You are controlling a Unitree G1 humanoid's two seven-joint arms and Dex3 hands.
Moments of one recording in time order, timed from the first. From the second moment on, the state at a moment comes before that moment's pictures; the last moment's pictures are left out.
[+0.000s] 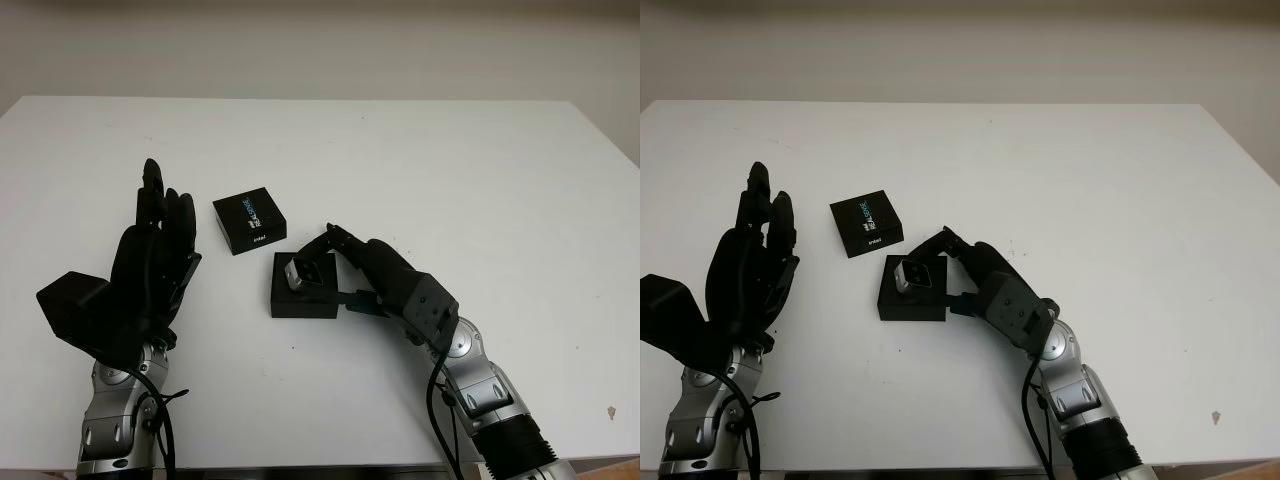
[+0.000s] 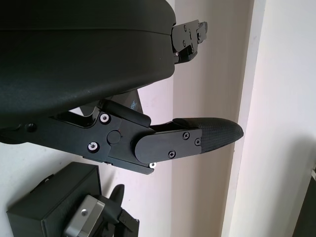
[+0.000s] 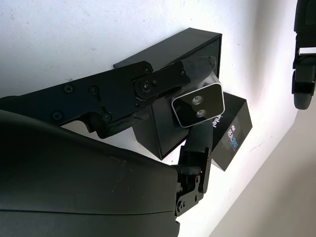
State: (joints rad) left arm -0.09 0.12 0.20 -0.14 -0.22 0.07 -0.10; right arm -0.29 -0.19 0.22 0.23 -0.20 -0.06 0.28
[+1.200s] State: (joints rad) left arm -0.09 0.12 0.20 -0.14 -0.22 0.07 -0.10; right arm -0.30 -0.19 0.21 0.28 -0.17 -0.09 0.28
